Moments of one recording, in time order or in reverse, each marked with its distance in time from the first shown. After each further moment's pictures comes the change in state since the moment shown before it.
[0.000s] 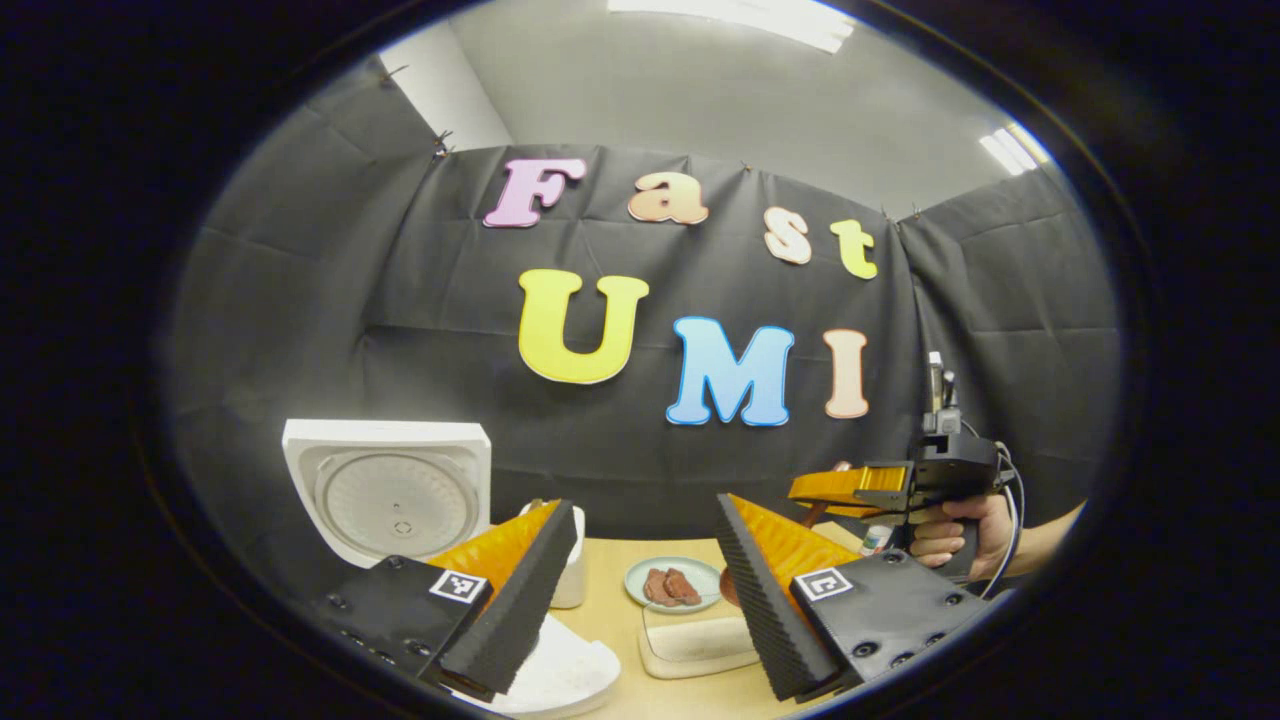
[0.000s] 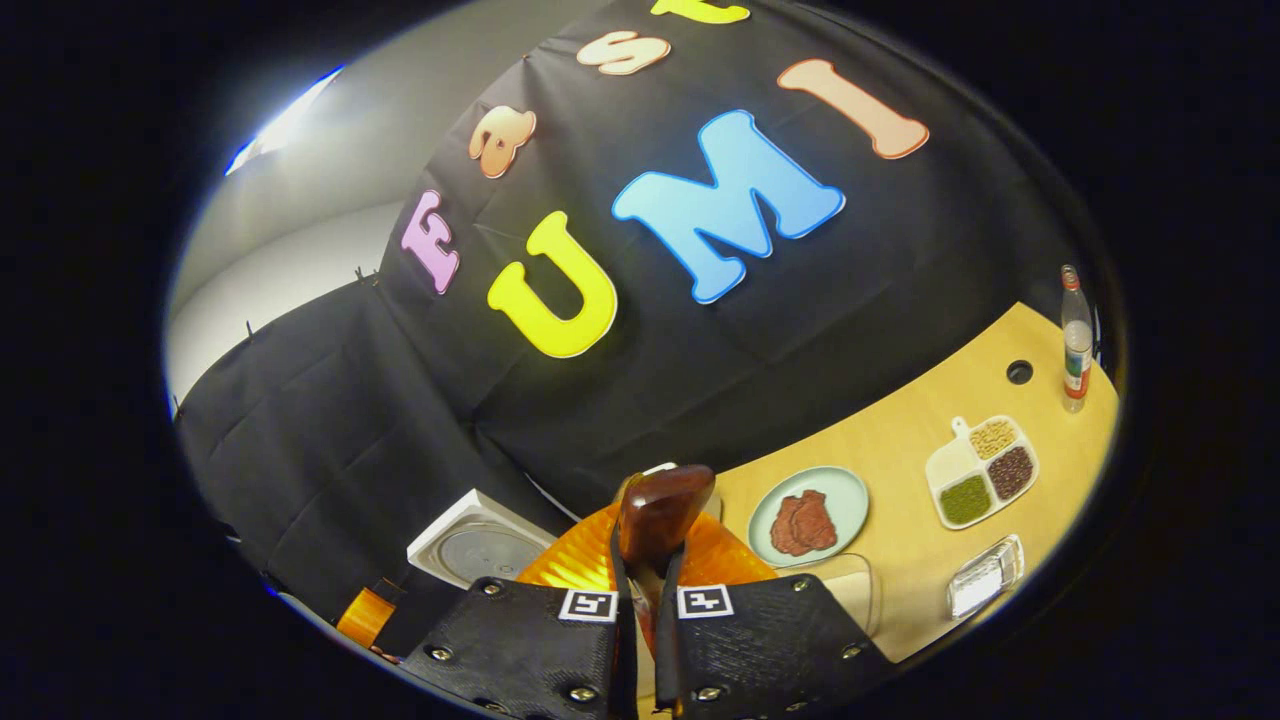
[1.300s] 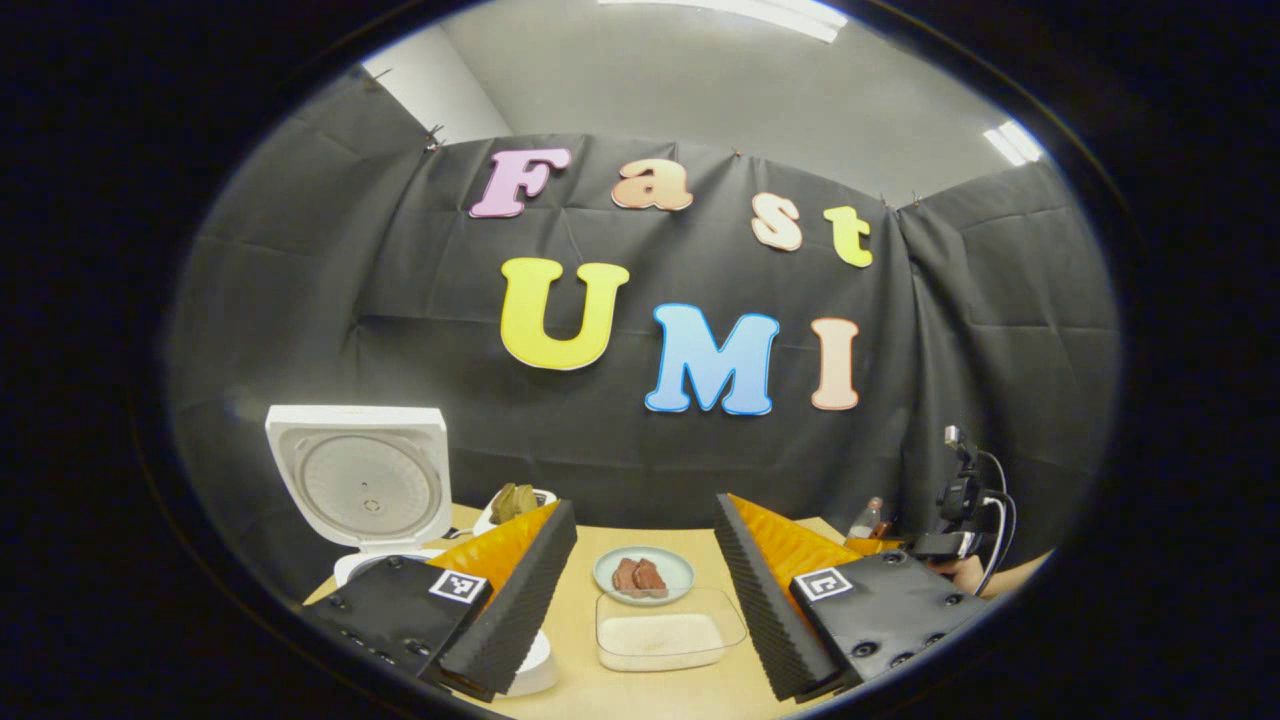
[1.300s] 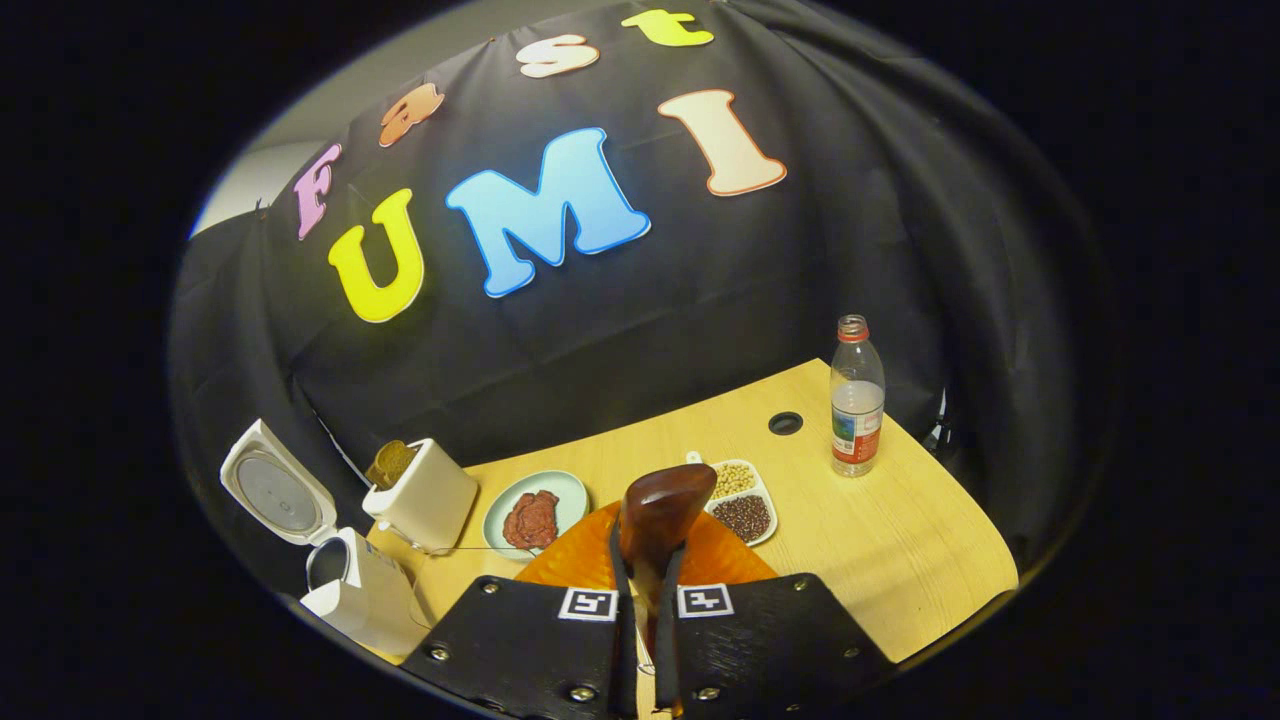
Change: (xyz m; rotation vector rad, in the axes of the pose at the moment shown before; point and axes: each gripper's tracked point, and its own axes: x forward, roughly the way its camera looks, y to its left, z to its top) left arm -0.005 -0.066 0.004 -0.008 0.051 0.030; right arm -0.100 -0.270 0.048 -0.222 0.001 -0.477
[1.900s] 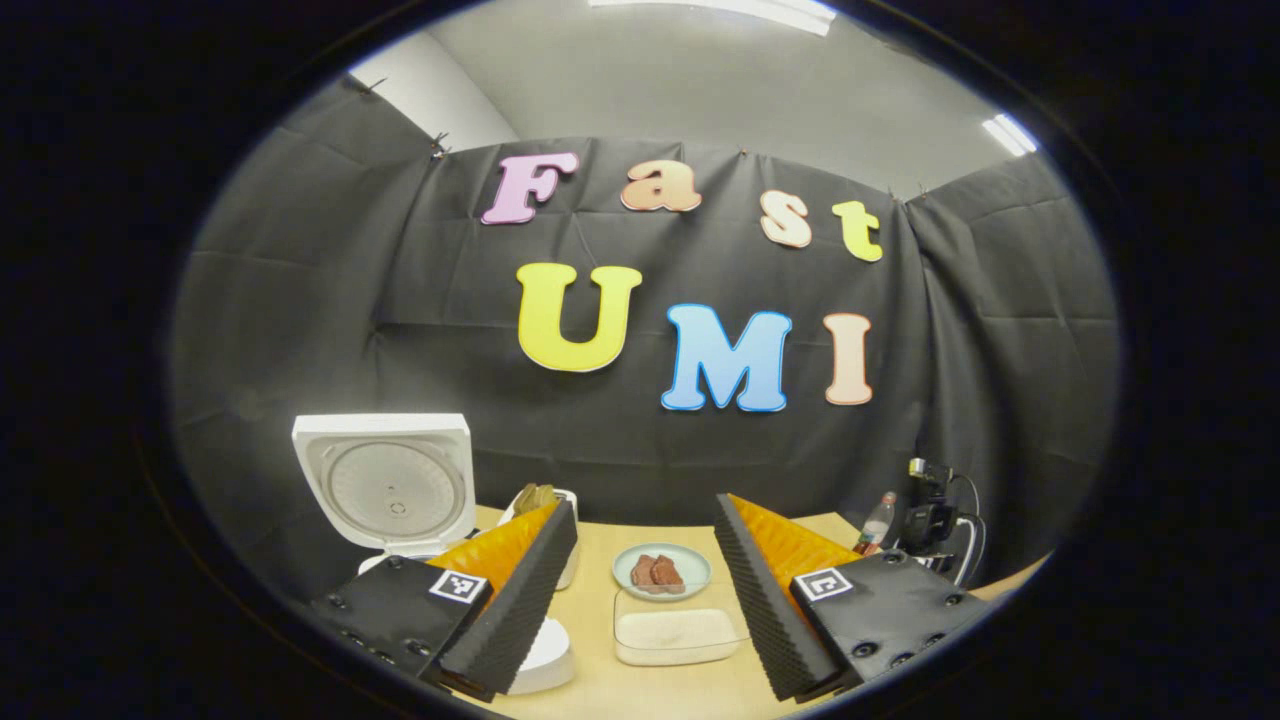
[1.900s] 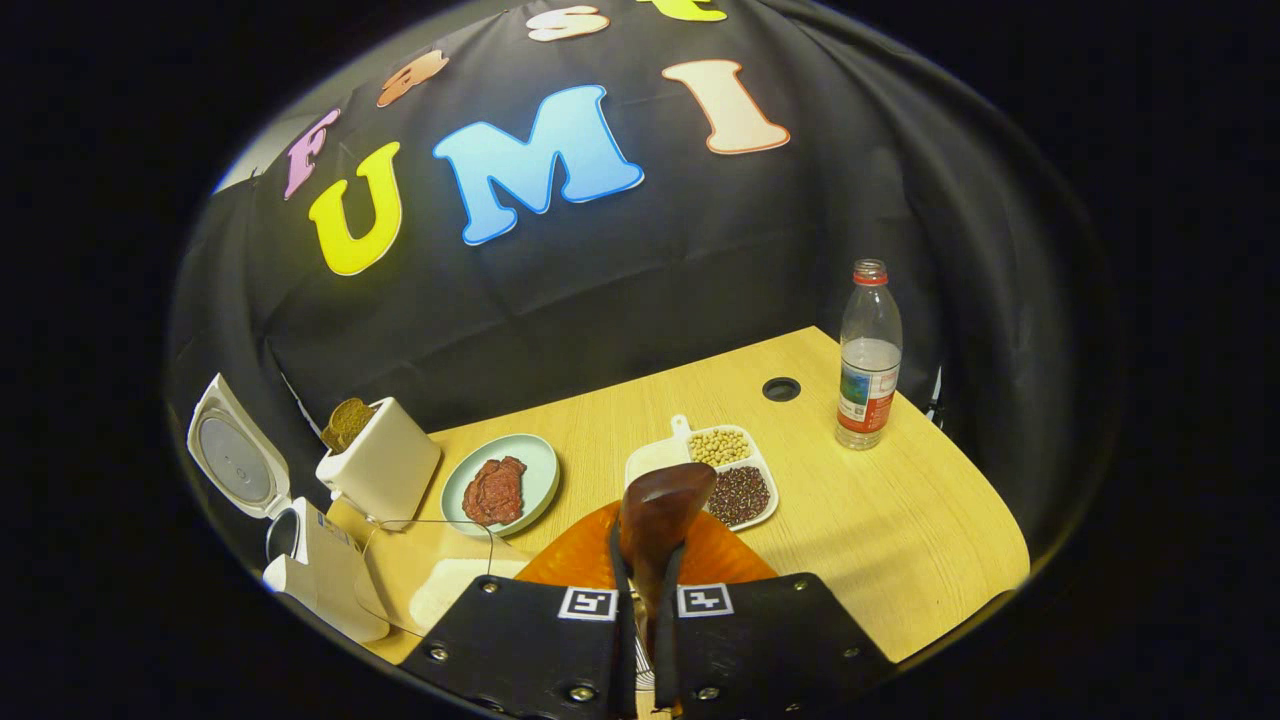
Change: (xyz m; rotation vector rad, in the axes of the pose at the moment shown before) left arm -0.013 0.002 0.004 0.030 0.017 0.041; right arm 0.049 -0.003 -0.040 -0.030 0.077 -0.055
